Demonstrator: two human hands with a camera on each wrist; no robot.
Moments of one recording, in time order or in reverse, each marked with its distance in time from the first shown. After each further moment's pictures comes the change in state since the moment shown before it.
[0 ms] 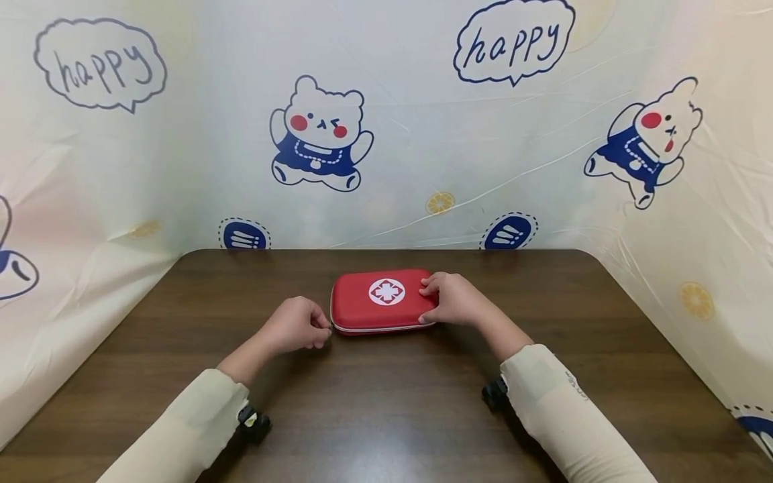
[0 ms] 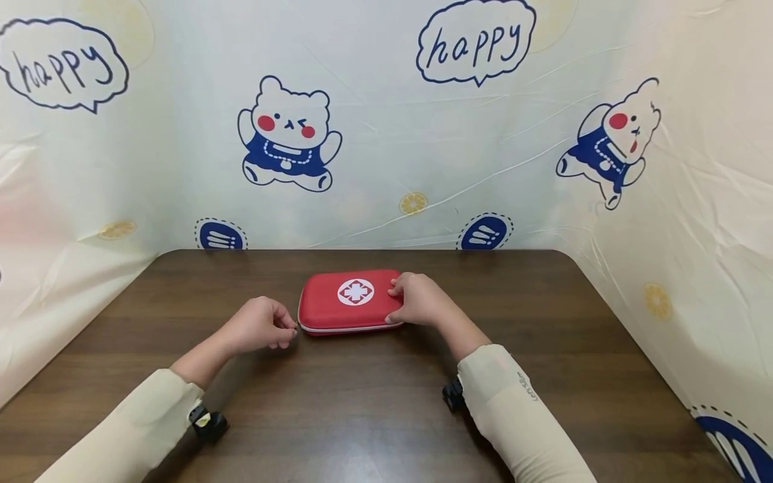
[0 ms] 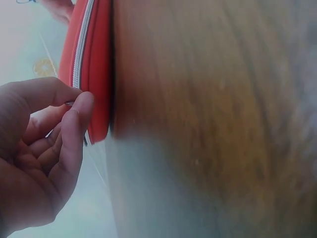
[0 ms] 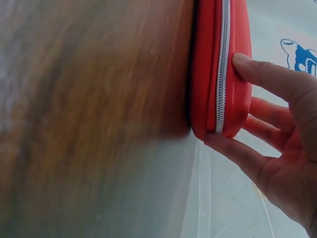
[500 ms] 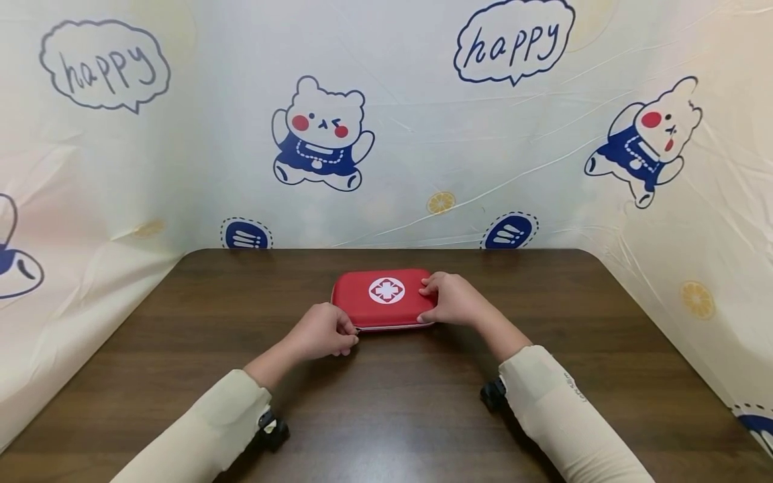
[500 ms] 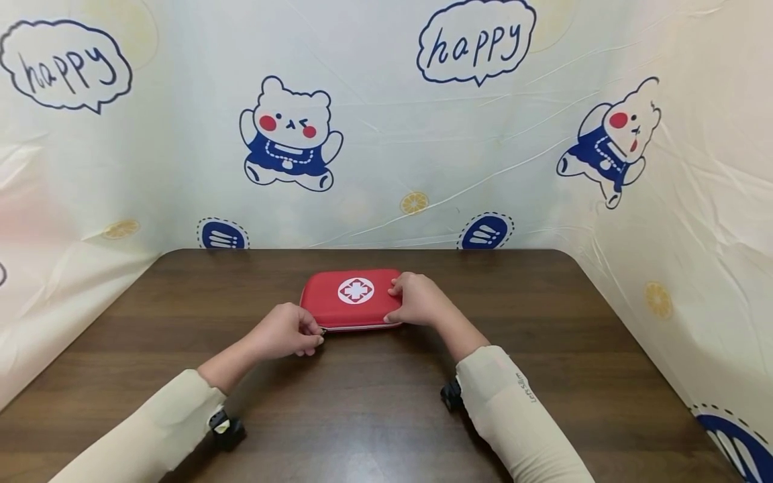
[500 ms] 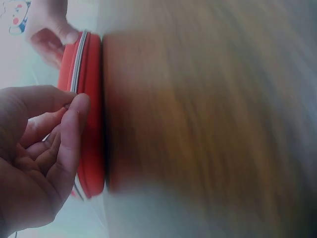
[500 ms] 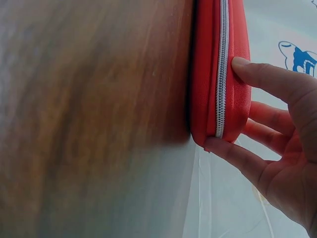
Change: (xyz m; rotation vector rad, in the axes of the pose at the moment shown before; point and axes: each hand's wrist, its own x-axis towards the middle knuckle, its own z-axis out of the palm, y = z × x) left_hand 0.003 0.027 0.029 -0.033 -0.029 0.094; right_hand -0.004 -0.007 0.001 -0.017 0.023 -0.015
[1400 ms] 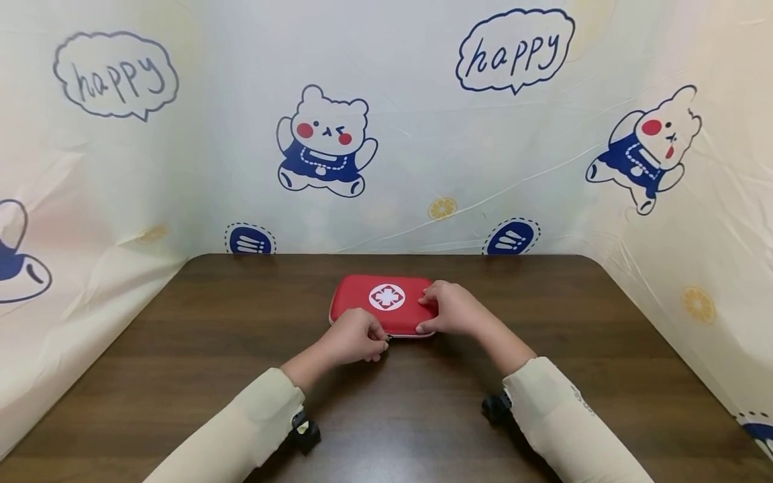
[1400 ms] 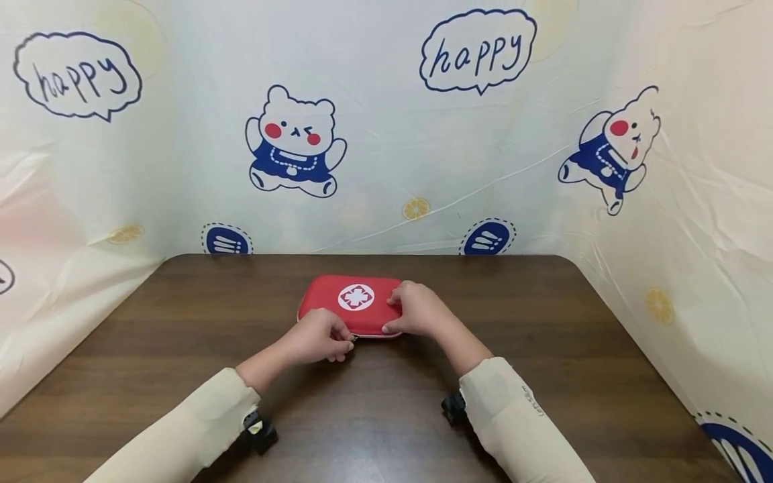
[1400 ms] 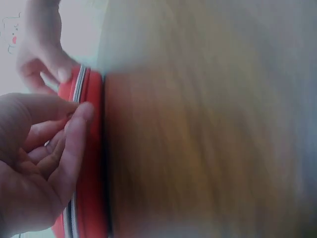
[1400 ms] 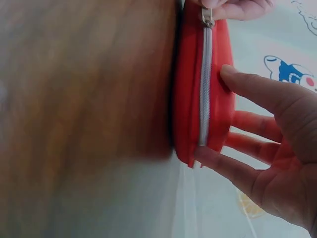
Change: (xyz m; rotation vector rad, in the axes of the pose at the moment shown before) left_hand 0.019 0.026 0.025 -0.030 -0.018 0.090; right_hand -0.007 -0.015 -0.002 -0.041 -0.015 -0.017
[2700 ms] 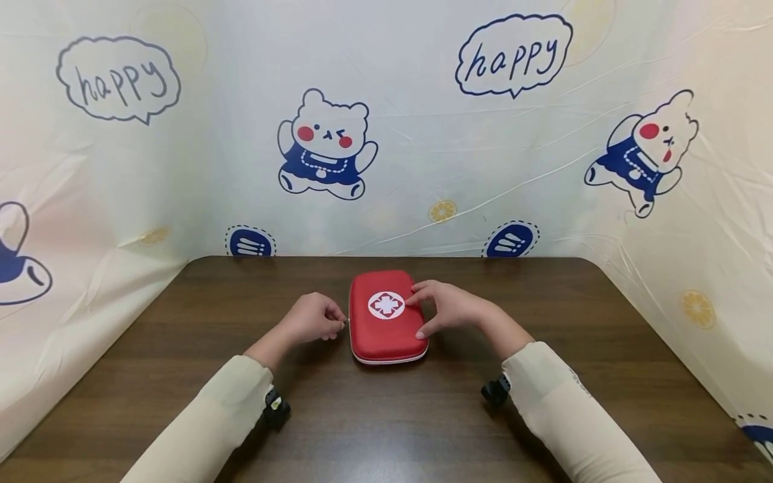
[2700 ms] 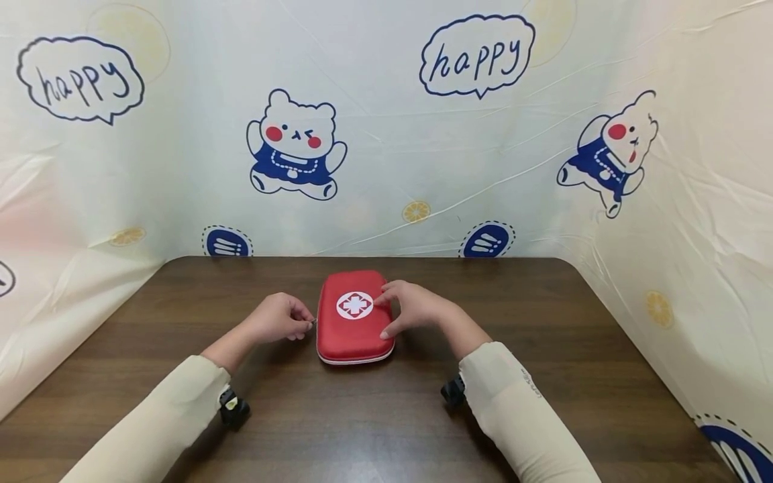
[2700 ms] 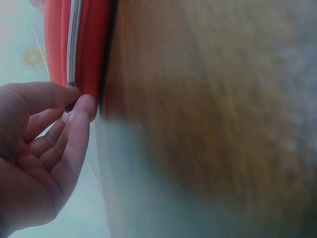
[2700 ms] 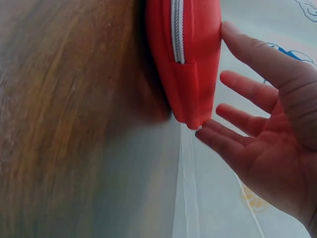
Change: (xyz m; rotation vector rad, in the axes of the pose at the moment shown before) left_hand -0.003 -0.053 -0.052 0.042 0.051 -0.244; right_hand 0.012 0.011 -0.008 0.246 -0.228 -0.058
